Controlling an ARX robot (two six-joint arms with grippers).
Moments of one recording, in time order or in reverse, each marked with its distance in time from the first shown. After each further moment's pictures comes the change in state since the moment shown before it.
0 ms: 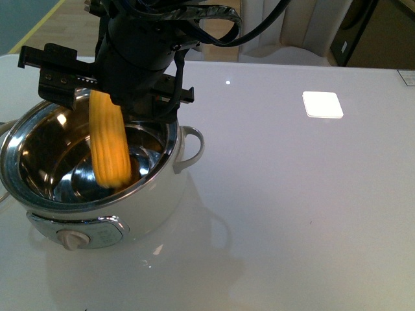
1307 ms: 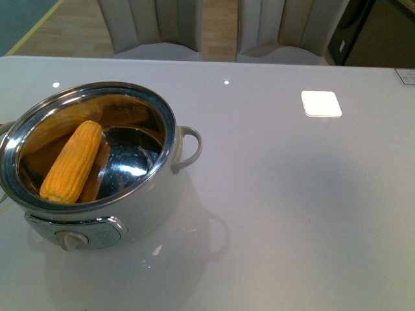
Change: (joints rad) left arm 0.000 0.000 0.000 0.000 0.000 0.000; right arm -0.616 -1.286 -1.107 0.251 0.119 -0.327
